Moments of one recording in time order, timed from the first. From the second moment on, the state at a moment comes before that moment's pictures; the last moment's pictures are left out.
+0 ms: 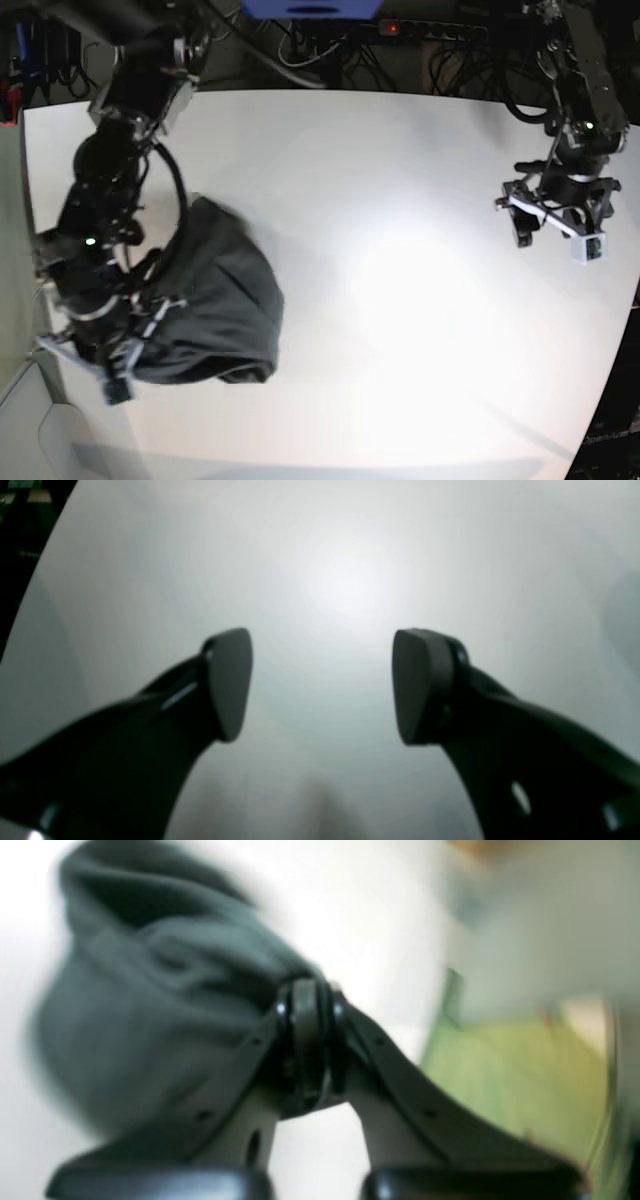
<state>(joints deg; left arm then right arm) 13.3 -13.4 -18.6 114.1 -18.0 -0.8 49.8 17.3 -1.8 14.4 114.1 -15.5 35.4 -63.9</state>
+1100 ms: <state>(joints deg) 12.2 -13.3 -18.5 114.1 -18.0 -0.8 49.8 5.6 -8.5 -28.3 115.0 -16.5 40.3 -69.6</state>
